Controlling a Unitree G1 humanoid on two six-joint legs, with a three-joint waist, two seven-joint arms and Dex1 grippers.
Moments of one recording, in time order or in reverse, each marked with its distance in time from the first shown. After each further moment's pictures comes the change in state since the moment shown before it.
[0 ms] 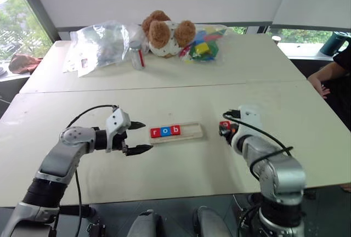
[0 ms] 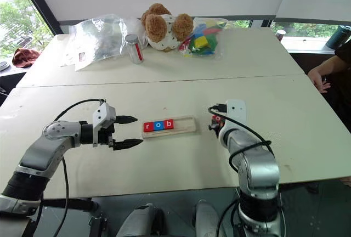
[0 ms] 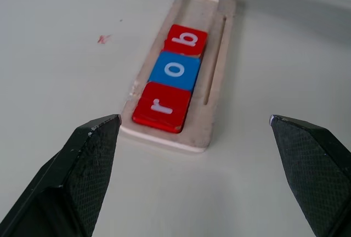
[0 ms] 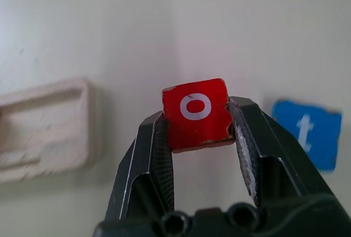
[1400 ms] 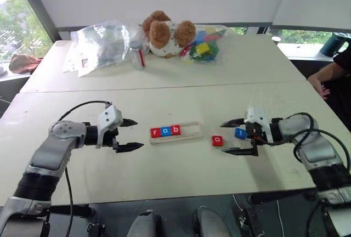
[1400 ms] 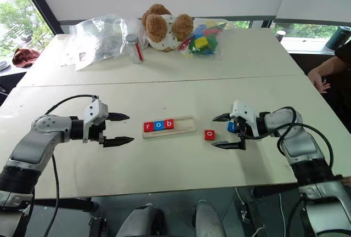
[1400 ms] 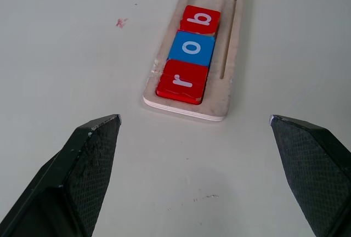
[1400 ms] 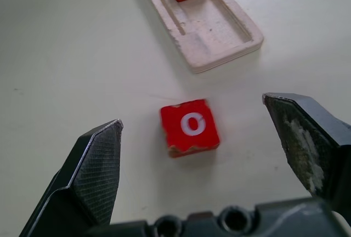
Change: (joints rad) left arm 0.012 0.058 0.033 -0.004 0.019 -0.016 -0.047; right arm -0.263 -0.662 0.235 1.081 0.089 -1.523 1.311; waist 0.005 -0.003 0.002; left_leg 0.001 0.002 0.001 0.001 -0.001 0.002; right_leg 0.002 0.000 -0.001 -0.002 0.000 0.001
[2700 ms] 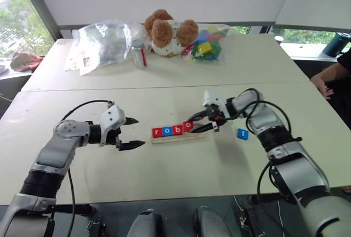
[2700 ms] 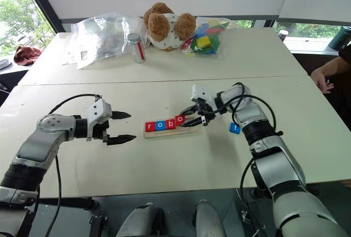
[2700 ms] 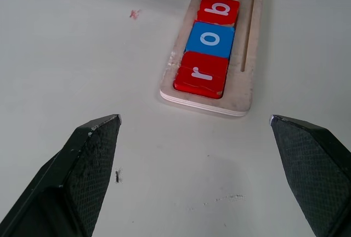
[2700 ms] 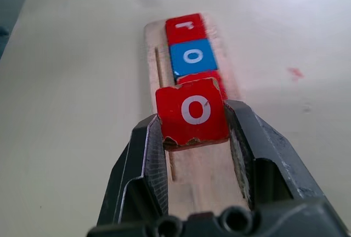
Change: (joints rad) left arm -0.052 -0.036 -0.033 0.082 0.050 -0.053 0.009; right arm -0.387 0.298 0.156 0.362 -0.113 -0.033 0.087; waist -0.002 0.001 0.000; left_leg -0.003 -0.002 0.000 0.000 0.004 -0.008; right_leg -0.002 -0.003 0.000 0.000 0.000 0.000
